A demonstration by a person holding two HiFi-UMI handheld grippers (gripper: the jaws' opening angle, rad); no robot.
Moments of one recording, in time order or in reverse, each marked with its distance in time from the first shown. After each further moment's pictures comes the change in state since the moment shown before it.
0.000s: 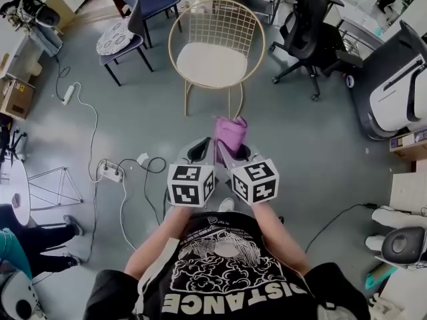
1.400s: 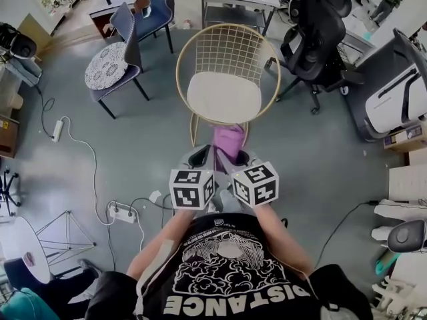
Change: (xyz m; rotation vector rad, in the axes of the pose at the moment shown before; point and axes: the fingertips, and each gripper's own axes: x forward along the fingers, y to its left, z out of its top) left arm 0.085 0.193 0.105 -0.013 0.053 -0.142; right arm 0.211 0.011 0.098 0.023 0.055 -0.096
